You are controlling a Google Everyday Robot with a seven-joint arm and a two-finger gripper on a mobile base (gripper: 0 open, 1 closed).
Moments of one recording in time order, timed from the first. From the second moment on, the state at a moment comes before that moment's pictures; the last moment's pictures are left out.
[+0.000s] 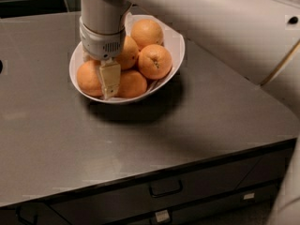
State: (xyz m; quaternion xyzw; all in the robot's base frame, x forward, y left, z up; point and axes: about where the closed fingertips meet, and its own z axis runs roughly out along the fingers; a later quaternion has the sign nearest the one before) arm 0.539 0.117 0.907 -0.86 0.48 0.01 0.15
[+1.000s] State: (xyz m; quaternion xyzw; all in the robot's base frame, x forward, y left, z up) arm 0.539 0.117 0.907 -0.86 0.48 0.01 0.15
